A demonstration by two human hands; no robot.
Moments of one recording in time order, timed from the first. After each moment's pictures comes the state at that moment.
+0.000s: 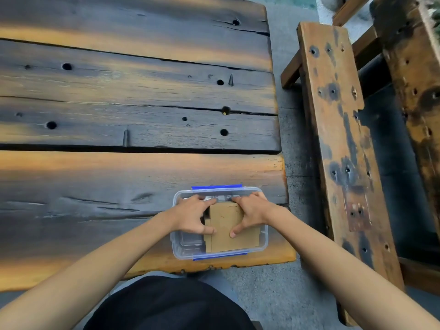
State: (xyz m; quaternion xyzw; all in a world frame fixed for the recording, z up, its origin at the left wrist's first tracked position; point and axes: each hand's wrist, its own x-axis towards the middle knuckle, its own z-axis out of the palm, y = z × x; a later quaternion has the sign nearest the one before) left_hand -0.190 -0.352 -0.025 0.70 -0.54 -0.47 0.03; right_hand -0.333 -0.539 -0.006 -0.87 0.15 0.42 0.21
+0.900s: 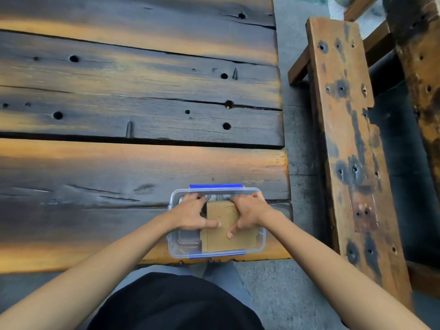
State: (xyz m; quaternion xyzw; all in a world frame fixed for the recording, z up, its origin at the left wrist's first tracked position) left_hand -0.213 -0.343 -0.020 0.76 -0.39 -0.51 0.06; right_hand -0.341 -0.516 -0.006 -0.87 0.17 0.42 0.20
